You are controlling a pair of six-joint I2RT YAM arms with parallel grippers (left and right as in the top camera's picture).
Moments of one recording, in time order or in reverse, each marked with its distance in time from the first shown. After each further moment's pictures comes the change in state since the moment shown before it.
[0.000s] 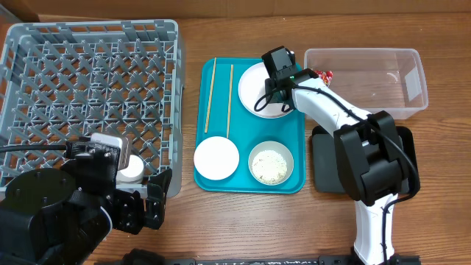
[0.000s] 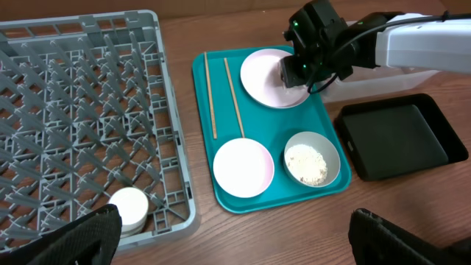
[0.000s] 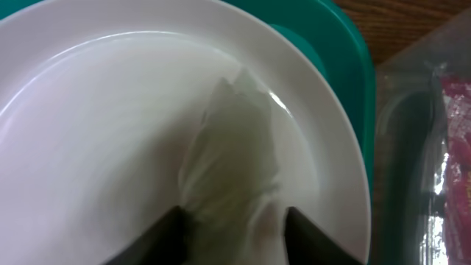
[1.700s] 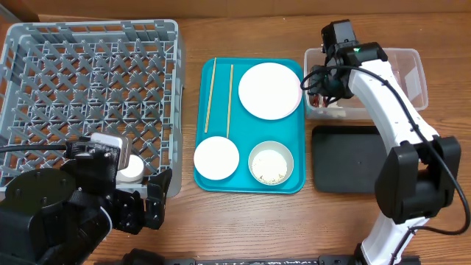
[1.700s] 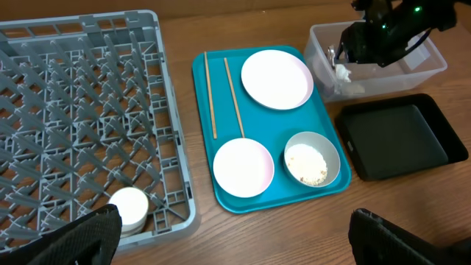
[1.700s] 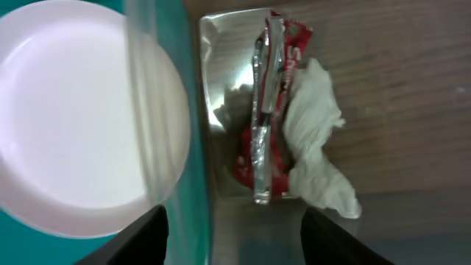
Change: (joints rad) left arm 0.000 0.000 0.000 0.000 0.000 0.000; right arm -0.220 -0.224 0.092 -0.450 -0.195 -0.019
